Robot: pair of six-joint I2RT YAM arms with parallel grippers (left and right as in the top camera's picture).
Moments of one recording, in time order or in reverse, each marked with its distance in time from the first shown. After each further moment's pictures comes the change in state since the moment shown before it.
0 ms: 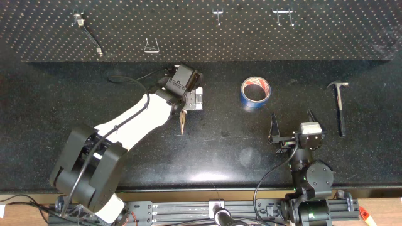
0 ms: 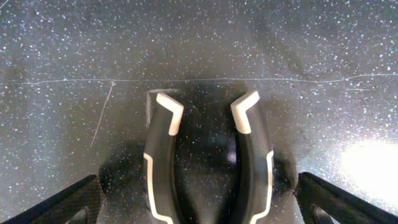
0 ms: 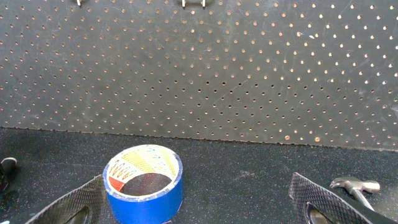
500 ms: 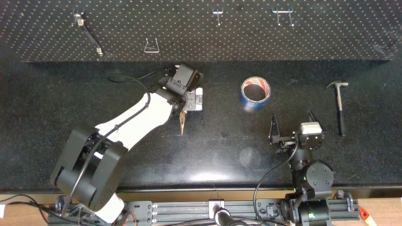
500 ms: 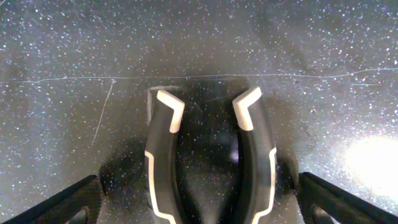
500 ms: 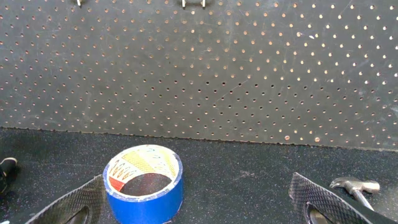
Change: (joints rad) left arm 0.000 0.008 0.010 -0.019 -0.001 0.007; right arm 0.000 0.000 0.000 0.000 0.000 0.000
